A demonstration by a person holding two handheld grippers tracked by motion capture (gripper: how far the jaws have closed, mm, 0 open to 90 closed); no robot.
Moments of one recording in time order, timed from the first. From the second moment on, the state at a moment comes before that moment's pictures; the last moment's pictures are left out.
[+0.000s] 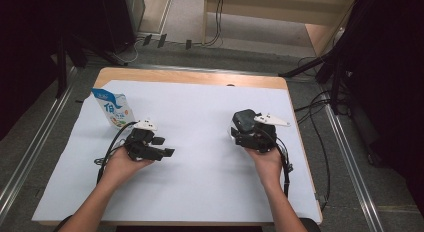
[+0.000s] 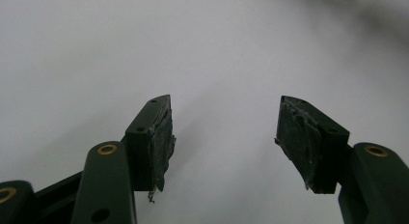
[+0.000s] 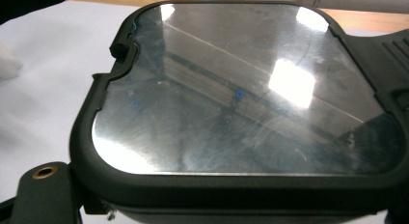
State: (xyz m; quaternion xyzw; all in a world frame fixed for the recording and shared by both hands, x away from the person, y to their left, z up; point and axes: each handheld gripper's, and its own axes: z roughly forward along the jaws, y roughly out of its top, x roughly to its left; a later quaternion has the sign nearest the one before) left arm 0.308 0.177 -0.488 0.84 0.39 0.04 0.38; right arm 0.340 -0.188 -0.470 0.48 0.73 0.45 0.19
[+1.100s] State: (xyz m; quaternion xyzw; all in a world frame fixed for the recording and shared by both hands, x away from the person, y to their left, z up) left arm 0.287 0.196 -0.487 0.83 0.41 0.06 0.39; right arm 0.340 -0.116 -0.483 0.39 0.79 0.45 0.14
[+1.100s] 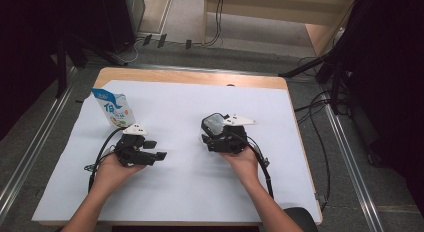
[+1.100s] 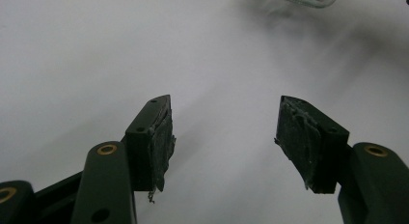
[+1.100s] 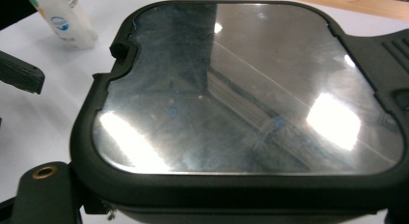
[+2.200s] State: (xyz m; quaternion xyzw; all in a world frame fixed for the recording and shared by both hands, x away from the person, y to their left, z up) left arm 0.279 0.194 -0.493 0.83 0.41 0.06 0.38; right arm 0.338 -0.065 -0.509 0.35 0.82 0.43 0.15
